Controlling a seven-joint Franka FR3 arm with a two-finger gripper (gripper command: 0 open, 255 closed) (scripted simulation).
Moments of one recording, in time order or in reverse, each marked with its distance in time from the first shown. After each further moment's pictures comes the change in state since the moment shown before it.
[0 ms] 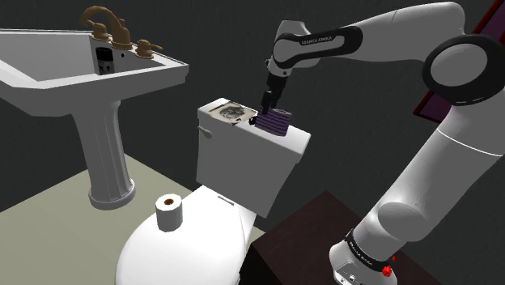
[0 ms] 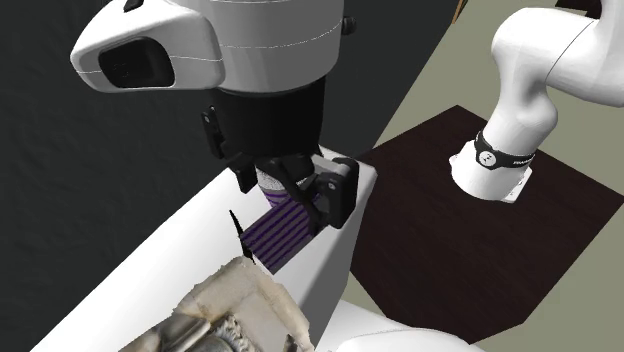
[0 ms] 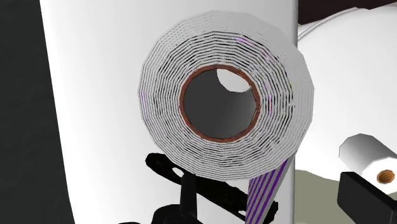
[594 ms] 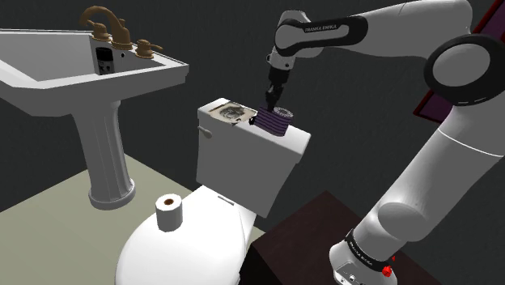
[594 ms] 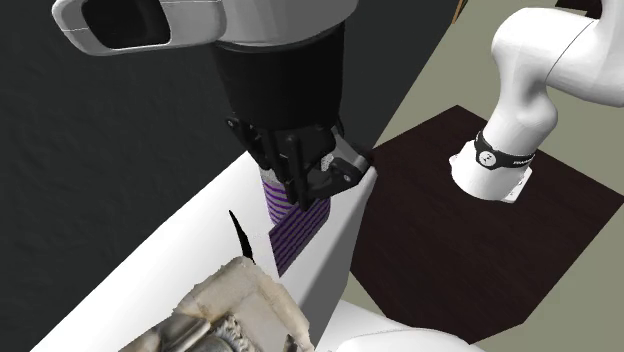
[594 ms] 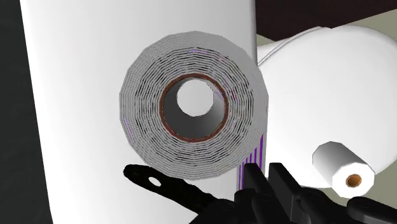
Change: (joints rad) arm 0.003 -0.008 0.003 0.072 0.045 -0.155 0.000
